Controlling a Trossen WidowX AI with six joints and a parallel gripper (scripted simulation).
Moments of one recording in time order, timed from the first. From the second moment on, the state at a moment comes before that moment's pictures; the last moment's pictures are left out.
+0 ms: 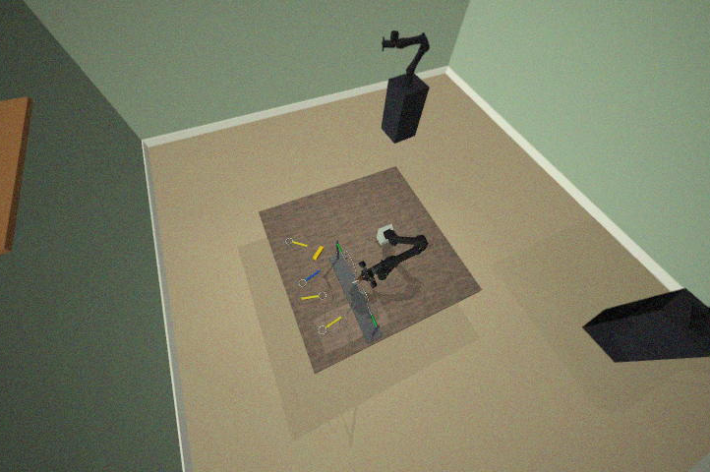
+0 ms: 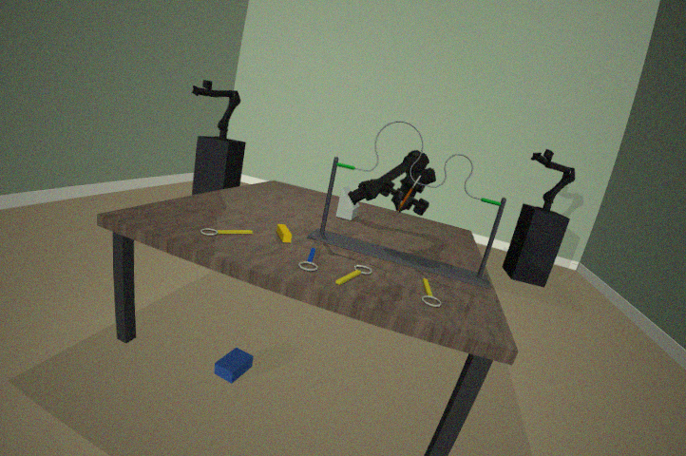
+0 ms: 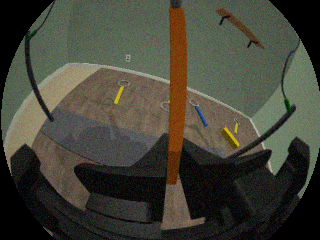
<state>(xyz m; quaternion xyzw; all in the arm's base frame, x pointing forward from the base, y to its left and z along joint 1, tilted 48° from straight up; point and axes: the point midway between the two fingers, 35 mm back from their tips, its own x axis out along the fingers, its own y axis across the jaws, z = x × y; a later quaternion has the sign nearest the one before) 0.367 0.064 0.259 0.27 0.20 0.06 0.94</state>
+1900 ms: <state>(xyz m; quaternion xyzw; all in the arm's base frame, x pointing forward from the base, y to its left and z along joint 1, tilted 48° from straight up) 0.344 -0.118 0.290 -0.38 0.27 -0.10 0.88</state>
